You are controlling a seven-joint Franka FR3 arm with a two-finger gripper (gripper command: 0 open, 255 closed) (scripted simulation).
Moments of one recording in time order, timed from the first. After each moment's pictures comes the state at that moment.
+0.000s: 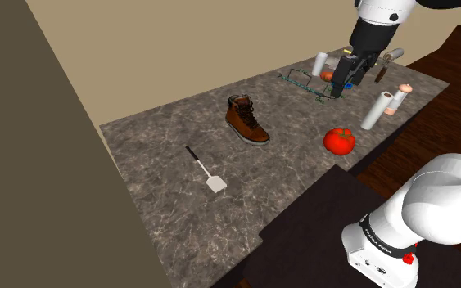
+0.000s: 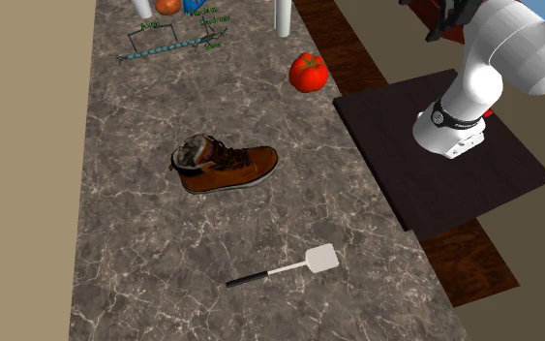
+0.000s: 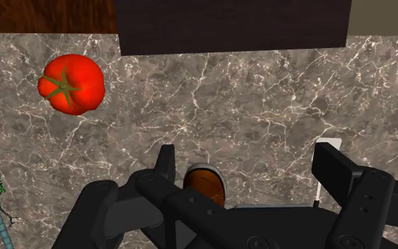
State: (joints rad) arm 0.00 -0.80 0.02 -2.35 -0.06 1.54 0.04
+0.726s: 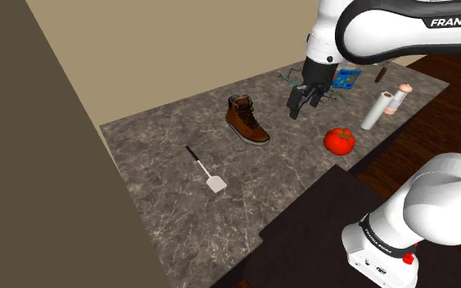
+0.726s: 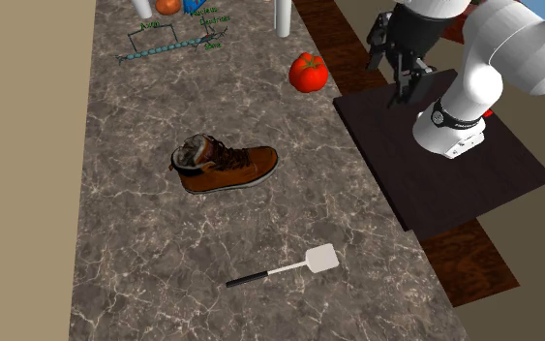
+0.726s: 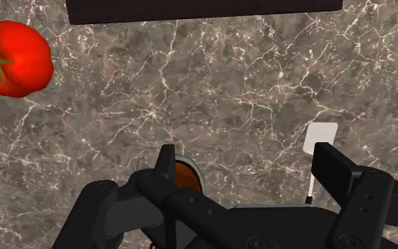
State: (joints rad) arm 0.03 -0.62 0.10 -2.46 -0.01 1.84 0.15
